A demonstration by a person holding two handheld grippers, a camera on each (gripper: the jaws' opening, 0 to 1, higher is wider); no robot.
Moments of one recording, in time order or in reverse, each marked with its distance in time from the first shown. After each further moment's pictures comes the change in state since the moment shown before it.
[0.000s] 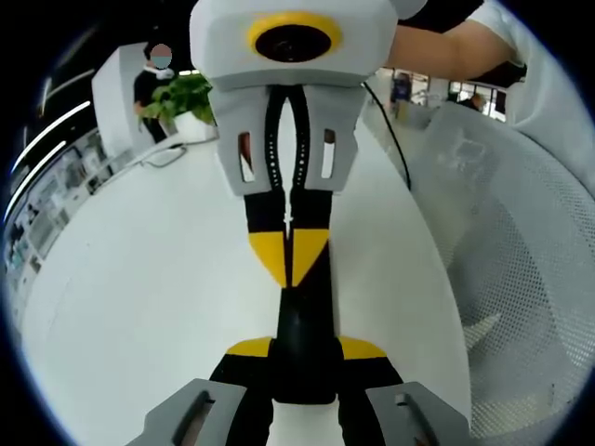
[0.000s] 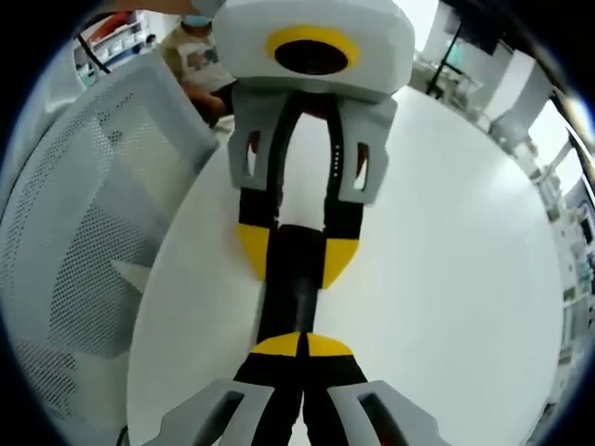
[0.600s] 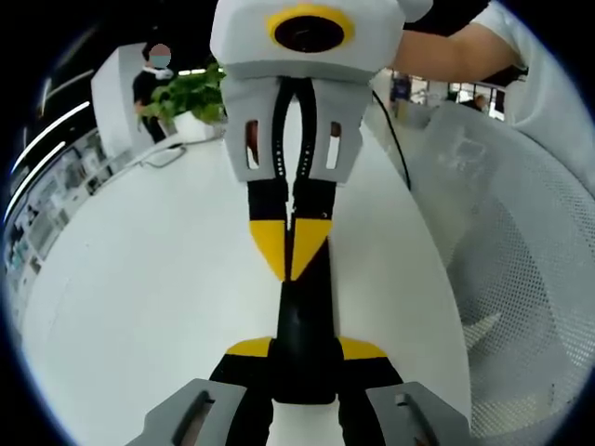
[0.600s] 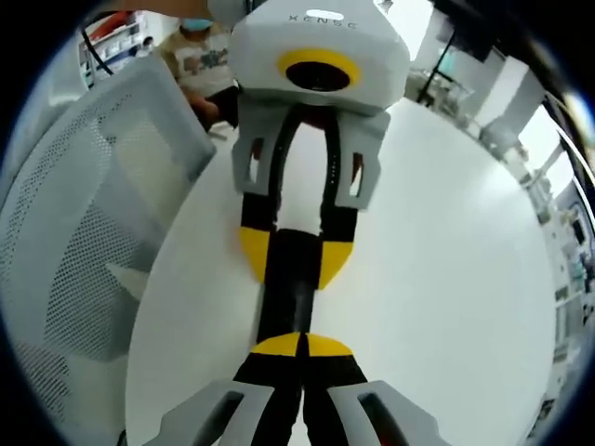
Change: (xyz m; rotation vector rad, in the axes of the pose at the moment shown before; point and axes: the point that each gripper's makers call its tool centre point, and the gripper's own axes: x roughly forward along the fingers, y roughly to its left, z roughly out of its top) left arm 0.000 -0.001 0.002 0.005 0.007 -0.001; right arm -0.011 -0.002 0.002 0.009 -0.035 -0.050
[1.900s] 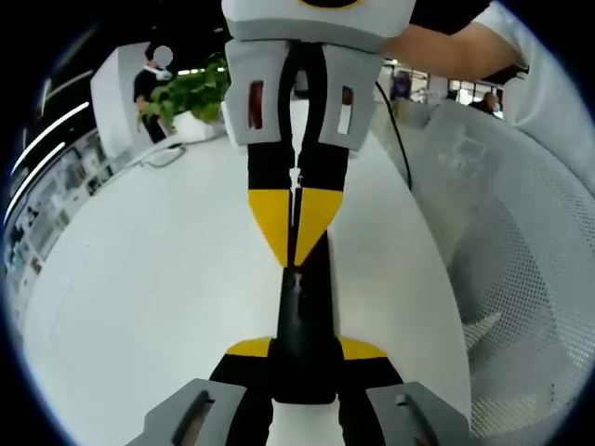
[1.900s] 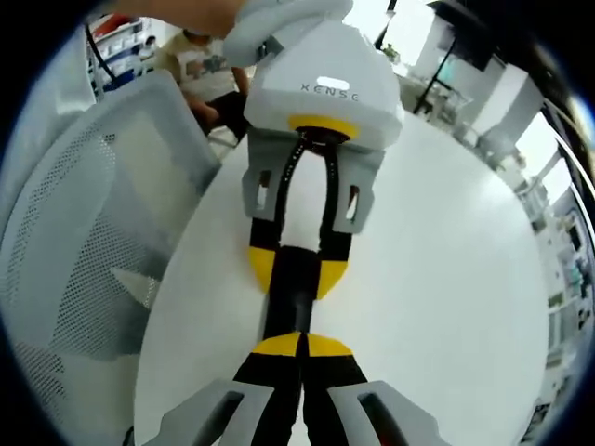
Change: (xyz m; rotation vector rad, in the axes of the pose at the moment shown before) left arm 0.001 0.001 -0.001 0.001 0.001 0.004; right arm -0.010 0.003 0.010 -0.024 -0.008 -0.010
